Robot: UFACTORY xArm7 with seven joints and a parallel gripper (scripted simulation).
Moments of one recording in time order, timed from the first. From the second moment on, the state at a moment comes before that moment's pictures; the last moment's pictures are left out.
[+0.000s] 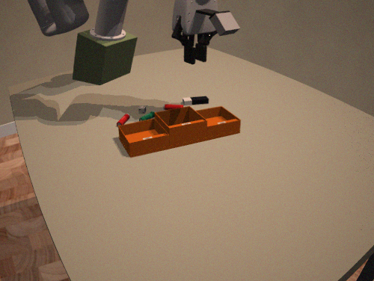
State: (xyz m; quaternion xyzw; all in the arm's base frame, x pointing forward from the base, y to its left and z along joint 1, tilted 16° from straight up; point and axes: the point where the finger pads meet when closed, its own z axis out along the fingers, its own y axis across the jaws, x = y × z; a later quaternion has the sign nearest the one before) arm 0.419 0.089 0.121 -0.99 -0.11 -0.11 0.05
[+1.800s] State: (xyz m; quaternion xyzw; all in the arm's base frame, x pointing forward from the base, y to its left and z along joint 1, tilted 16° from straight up) arm 0.364 0.078 0.036 -0.87 -0.47 -0.14 0.00
